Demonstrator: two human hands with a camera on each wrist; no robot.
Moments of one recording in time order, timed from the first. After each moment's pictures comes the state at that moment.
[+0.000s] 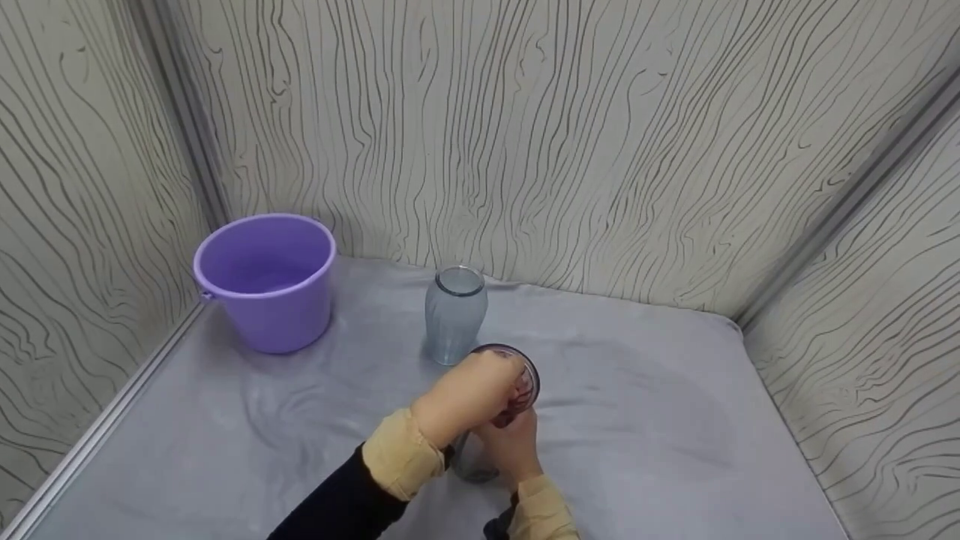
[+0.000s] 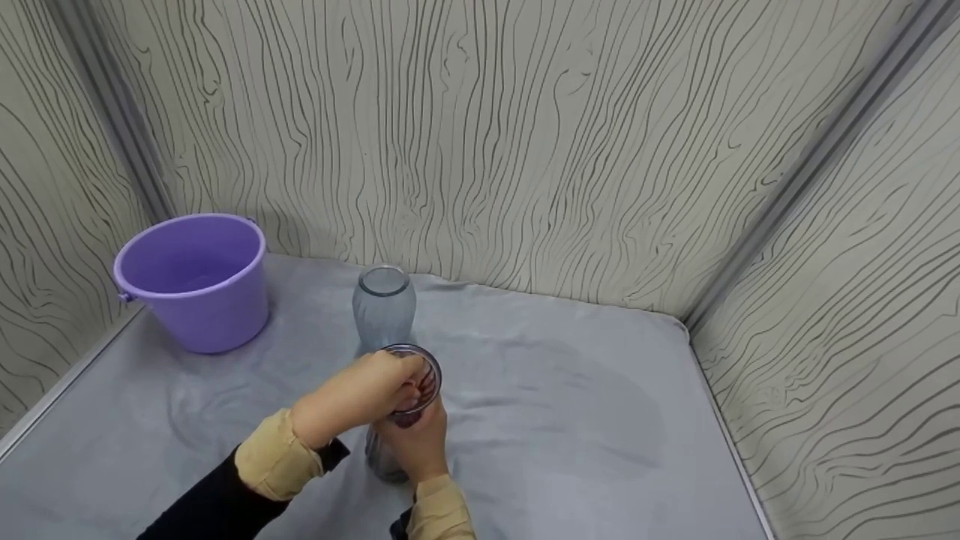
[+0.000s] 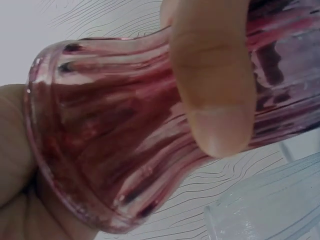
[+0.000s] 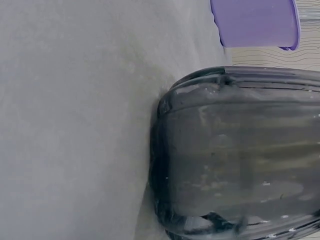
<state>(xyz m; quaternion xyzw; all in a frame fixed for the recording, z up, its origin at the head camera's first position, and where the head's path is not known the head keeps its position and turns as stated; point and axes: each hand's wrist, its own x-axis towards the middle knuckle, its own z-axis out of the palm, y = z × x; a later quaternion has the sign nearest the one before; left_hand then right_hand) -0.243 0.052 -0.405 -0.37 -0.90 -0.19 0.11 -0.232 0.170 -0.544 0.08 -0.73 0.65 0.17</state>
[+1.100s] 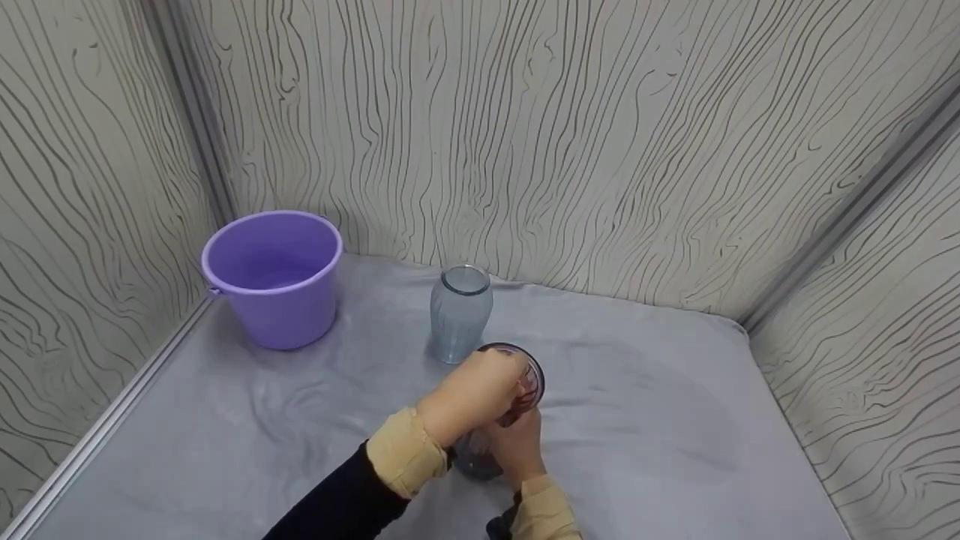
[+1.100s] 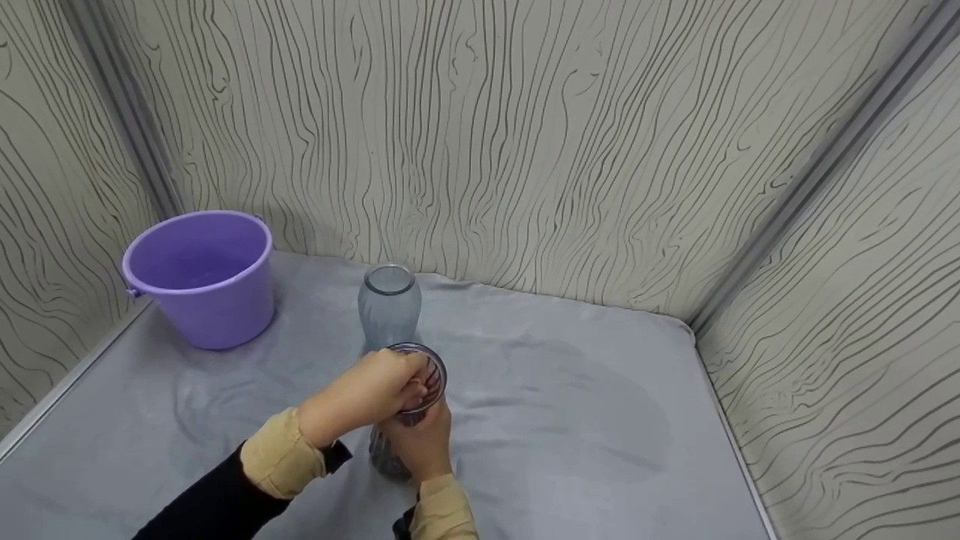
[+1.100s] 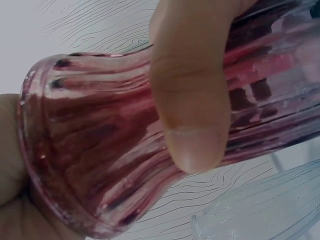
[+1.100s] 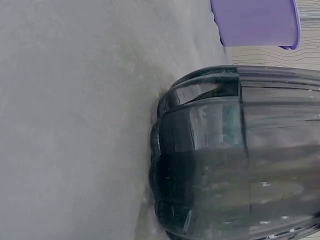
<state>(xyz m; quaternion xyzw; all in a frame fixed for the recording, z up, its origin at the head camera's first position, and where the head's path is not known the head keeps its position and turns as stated) -0.244 0.052 -0.410 -0.37 -0.90 -0.20 0.13 -0.233 0.169 -0.544 0.08 -0.74 0.64 0.17</state>
